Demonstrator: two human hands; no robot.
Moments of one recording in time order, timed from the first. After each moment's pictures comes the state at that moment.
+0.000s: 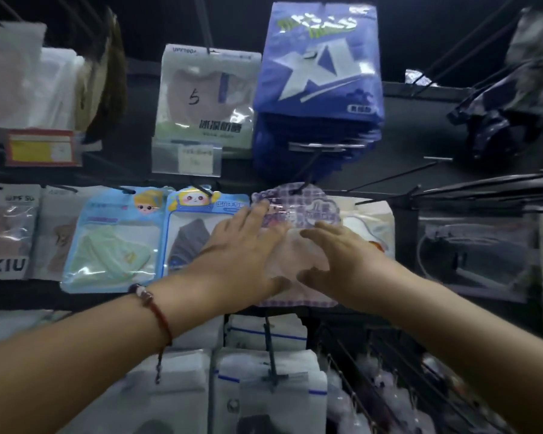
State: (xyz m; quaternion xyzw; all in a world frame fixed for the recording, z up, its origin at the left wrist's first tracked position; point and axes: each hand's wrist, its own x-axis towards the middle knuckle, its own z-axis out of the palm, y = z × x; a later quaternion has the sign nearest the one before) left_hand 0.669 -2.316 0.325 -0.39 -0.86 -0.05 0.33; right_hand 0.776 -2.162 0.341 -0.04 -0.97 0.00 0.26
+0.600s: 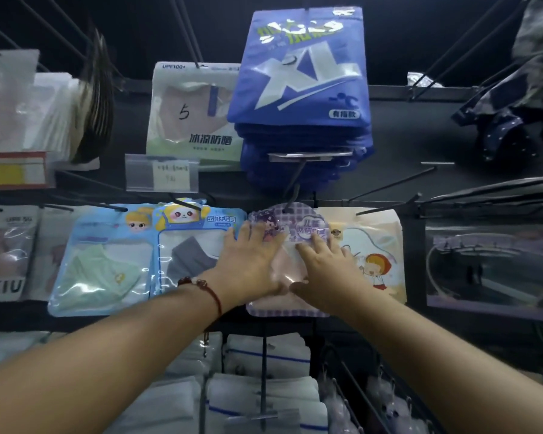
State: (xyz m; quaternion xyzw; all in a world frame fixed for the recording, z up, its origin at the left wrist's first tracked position) left_hand 0.595 -2.248 0.336 -0.31 -0.89 0.02 0.34; right_hand 0.686 -2.113 0.325 -0.07 -0.95 -0.06 0.29
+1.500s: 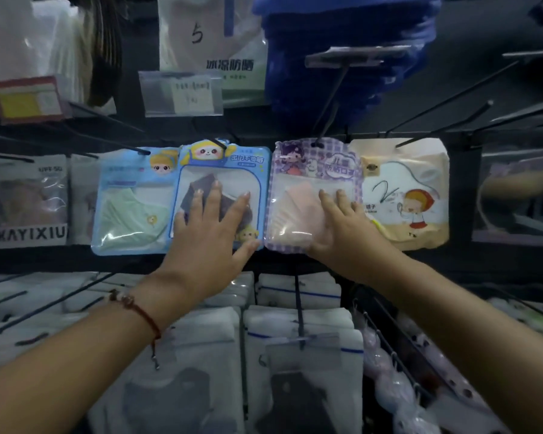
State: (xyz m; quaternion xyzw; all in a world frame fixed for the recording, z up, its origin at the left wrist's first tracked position) left_hand 0.606 -2.348 0.269 -0.23 -0.89 -0.06 0.38; right_hand 0.684 -2.130 0.284 -0.04 -0.95 0.11 0.28
